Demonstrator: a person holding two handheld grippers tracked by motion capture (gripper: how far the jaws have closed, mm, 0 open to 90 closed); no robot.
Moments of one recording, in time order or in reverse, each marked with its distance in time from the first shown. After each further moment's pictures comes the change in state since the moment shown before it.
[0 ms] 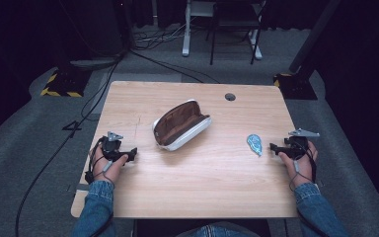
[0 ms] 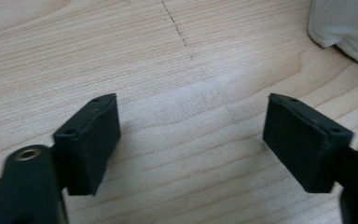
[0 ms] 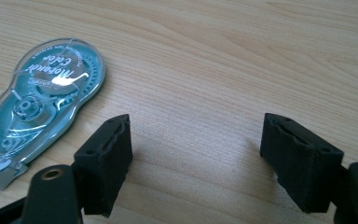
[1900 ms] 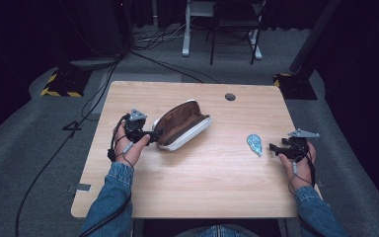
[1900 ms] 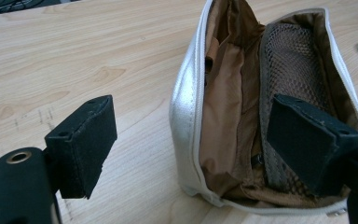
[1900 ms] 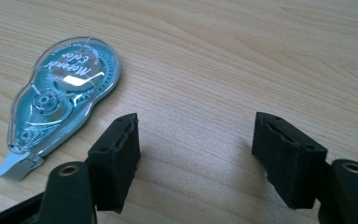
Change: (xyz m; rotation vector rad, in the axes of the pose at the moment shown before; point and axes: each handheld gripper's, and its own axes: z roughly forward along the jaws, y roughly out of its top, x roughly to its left) left arm -0.063 0.086 0.003 -0.157 -0.171 0.109; right arm 0.002 -0.001 -0.001 -0.009 0.037 -0.029
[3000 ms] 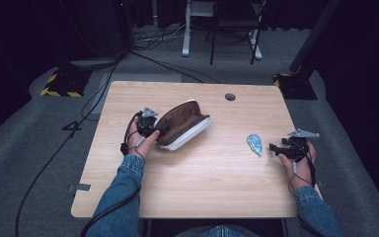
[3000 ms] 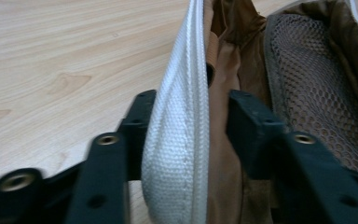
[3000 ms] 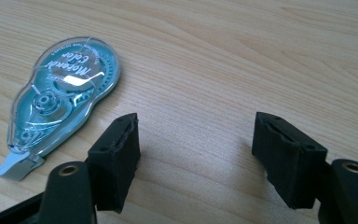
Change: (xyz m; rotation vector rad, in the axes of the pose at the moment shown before) left arm 0.004 0.001 0.050 0.011 -0.095 -0.002; right arm 0.000 0.000 0.000 0.000 0.000 0.001
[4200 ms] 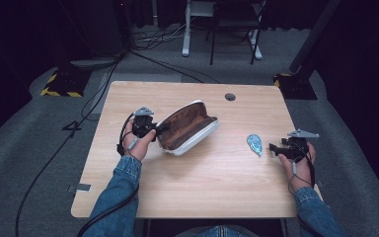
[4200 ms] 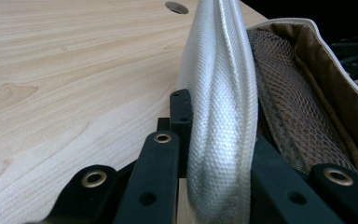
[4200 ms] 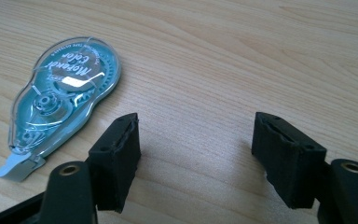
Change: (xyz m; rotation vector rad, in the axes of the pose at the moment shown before) left arm -0.012 0.008 -0.034 -0.046 -0.184 -0.054; right arm 0.002 0.000 0.000 -0.001 -0.010 0.005
